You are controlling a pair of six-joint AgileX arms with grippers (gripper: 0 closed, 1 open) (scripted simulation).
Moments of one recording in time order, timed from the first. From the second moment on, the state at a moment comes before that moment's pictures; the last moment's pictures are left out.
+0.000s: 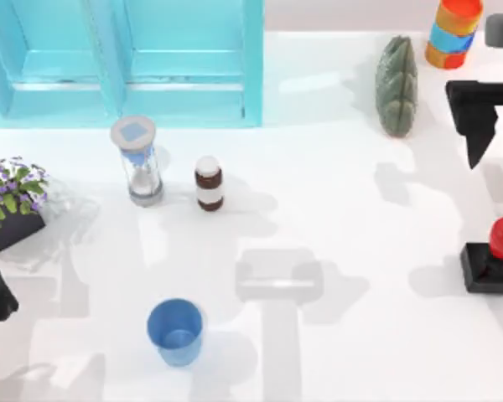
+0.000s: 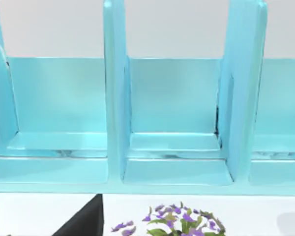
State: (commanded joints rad) left arm 0.00 0.00 0.00 0.00 0.00 0.00; right arm 0.26 1.83 1.77 -1.51 0.00 0.27
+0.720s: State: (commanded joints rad) left arm 0.00 0.00 0.00 0.00 0.00 0.00; right arm 0.94 2.24 2.07 -1.41 0.00 0.96
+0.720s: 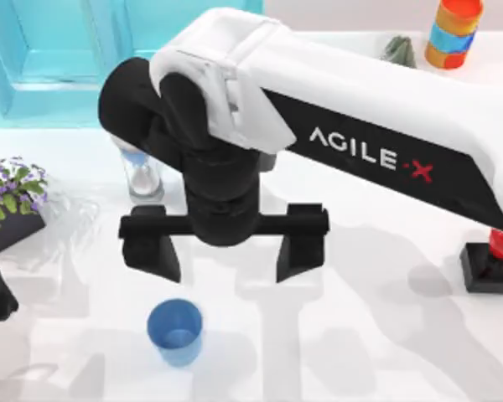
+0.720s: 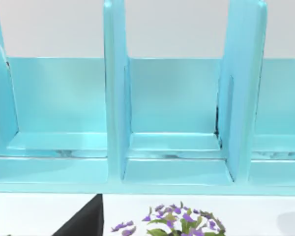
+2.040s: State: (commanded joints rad) left arm 0.00 0.00 0.00 0.00 0.00 0.00; right arm 1.01 2.31 1.83 -1.09 0.00 1.04
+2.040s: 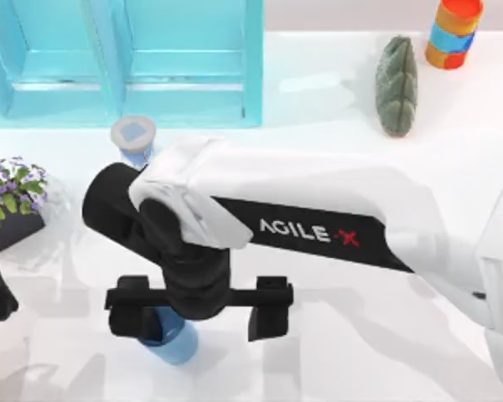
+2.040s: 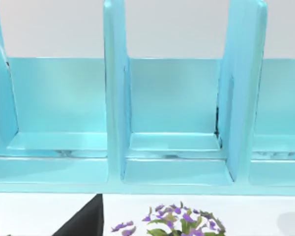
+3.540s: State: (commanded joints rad) left arm 0.00 0.00 0.00 0.00 0.00 0.00; right arm 0.99 2.24 1.80 -1.12 0.00 1.01
